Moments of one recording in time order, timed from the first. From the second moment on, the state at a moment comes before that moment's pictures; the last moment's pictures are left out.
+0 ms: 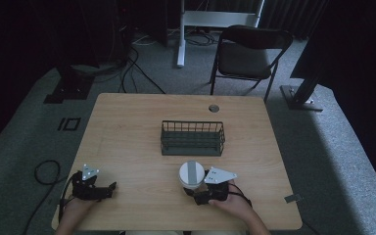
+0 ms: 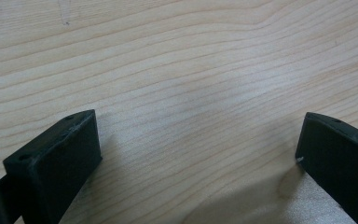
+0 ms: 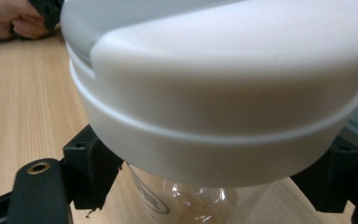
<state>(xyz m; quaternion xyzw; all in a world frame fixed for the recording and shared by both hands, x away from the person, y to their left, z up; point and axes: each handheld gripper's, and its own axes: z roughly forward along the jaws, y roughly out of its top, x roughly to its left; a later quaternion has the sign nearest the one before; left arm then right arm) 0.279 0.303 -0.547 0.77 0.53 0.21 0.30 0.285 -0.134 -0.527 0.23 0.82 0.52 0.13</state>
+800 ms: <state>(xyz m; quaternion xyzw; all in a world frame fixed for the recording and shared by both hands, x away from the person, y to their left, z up) 0.279 0.303 -0.547 0.77 0.53 0.21 0.30 0.305 -0.152 -0.474 0.22 0.80 0.53 0.16</state>
